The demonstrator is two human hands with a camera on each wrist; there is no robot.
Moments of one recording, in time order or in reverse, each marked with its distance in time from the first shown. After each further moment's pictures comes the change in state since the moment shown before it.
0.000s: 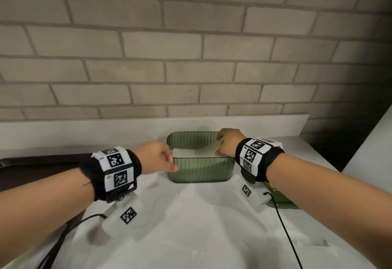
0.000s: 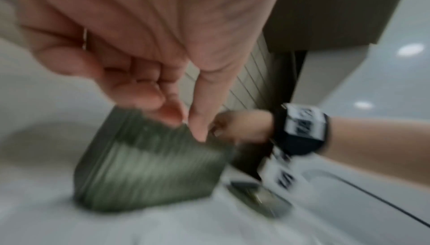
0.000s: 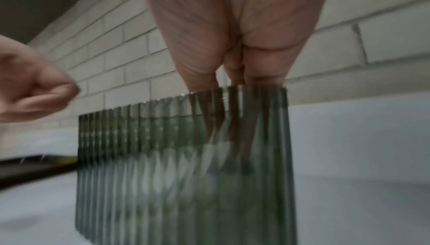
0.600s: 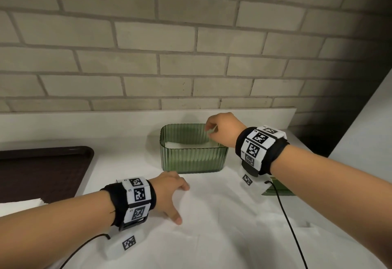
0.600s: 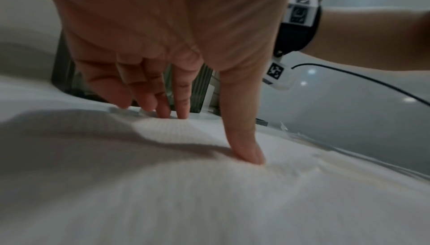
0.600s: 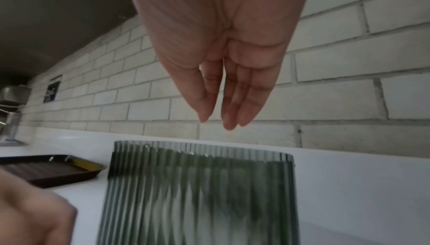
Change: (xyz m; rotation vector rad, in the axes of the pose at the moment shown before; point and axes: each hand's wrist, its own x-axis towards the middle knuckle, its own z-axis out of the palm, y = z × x) left_hand -0.012 0.001 0.085 0.245 -0.283 0.219; right_hand -0.034 -0.007 -0.026 -0.035 0.156 -0.317
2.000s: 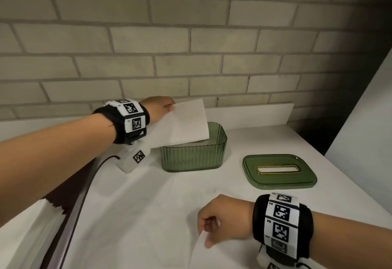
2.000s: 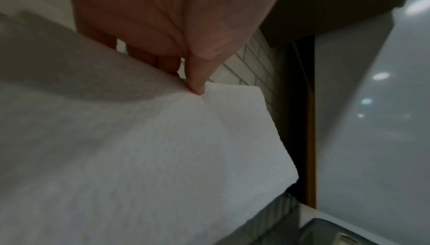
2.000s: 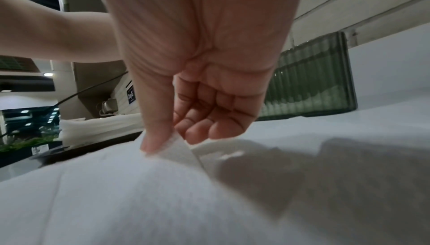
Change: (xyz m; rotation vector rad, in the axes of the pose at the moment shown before) left_hand 0.018 -0.010 -0.155 -0.057 0.436 -0.147; right_hand -0.133 -0.031 0.069 0.309 -0.561 -0.211
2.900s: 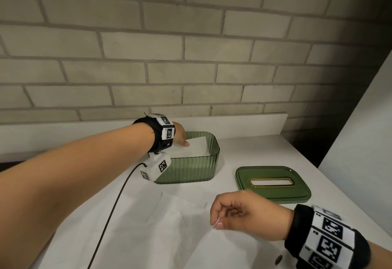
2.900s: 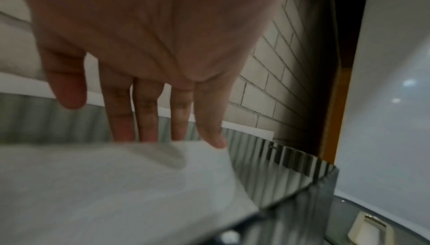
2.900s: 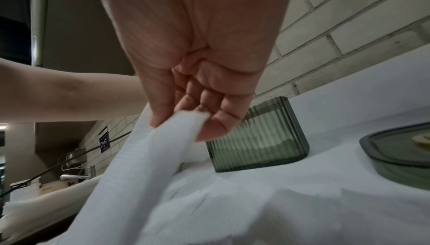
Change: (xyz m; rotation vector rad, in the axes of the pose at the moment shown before) left_hand 0.046 0.051 0.046 0.362 -0.439 -0.056; right_hand -0.042 0.023 -0.038 0.396 0.222 -0.051
